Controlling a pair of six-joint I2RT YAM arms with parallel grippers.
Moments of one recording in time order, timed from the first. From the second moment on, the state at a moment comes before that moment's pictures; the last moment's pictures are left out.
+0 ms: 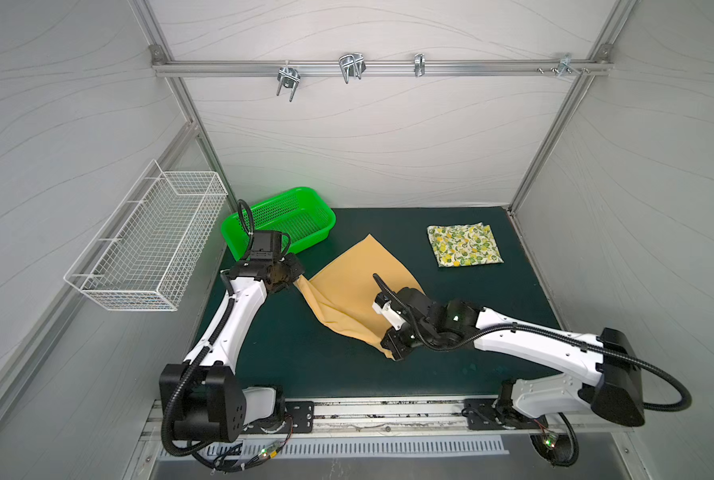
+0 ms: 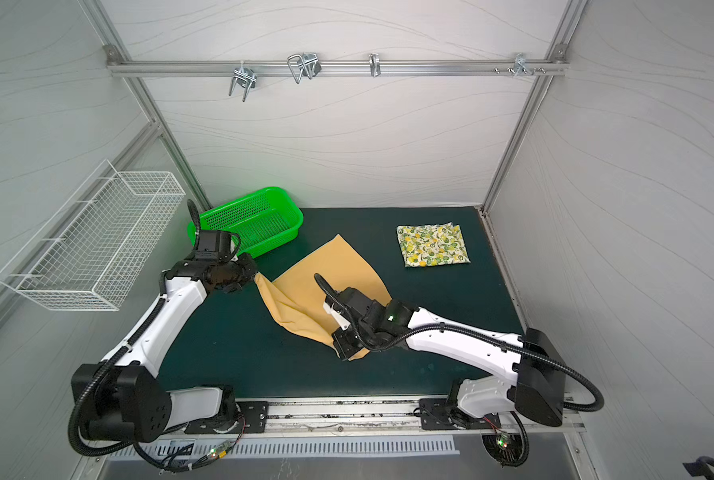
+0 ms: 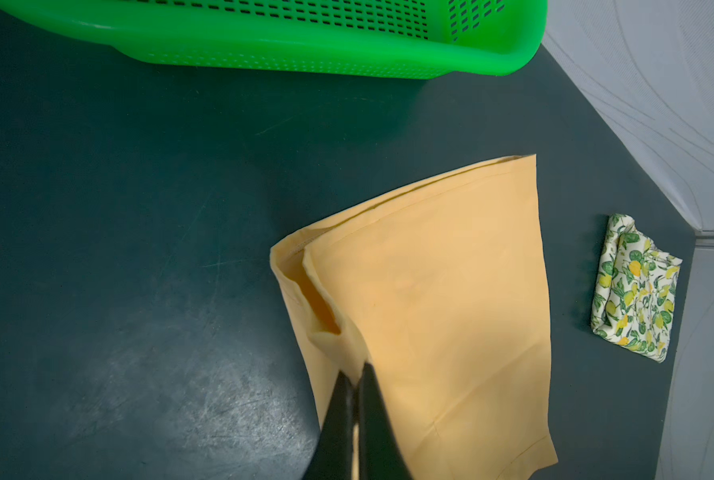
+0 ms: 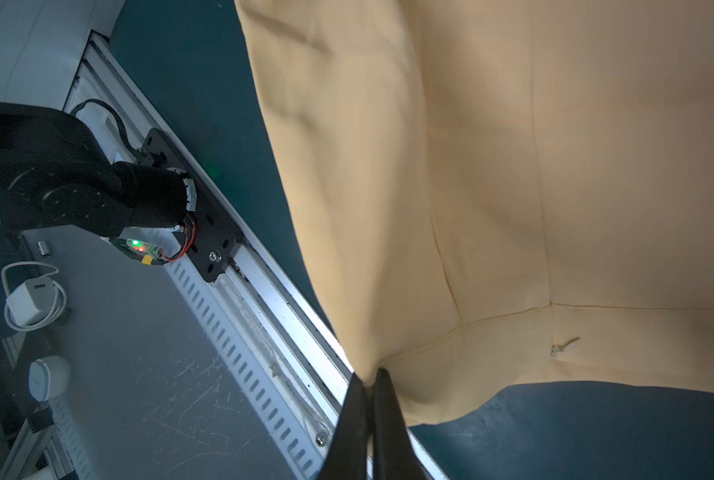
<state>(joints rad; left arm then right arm) -0.02 1.26 1.05 -0.74 0.11 -0.57 1.18 1.33 1.00 -0.65 -0.20 0.49</state>
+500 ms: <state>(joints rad) -0.07 1.00 0.92 -0.69 0.05 -0.65 1.28 1.30 0.85 -0.57 -0.14 0.63</state>
